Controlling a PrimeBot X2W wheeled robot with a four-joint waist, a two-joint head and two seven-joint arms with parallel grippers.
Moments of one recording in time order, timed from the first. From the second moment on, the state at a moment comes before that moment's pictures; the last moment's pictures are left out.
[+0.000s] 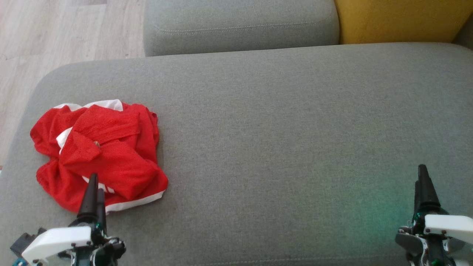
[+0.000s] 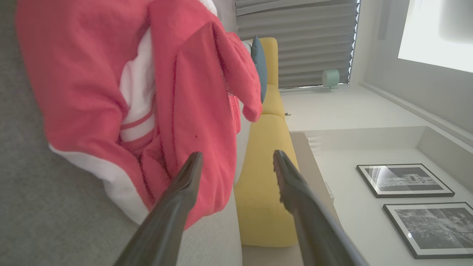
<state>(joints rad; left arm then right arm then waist) 0.02 0.03 0.08 0.27 -1.48 -0.12 0.02 0.01 -0.04 -0.14 0.27 1.37 0.12 0.03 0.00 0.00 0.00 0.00</state>
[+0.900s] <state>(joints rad) 0.02 0.03 -0.06 0.10 -1.03 -0.06 -0.05 0.01 -0.04 -0.08 0.11 0.83 0.12 -0.05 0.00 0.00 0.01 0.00</state>
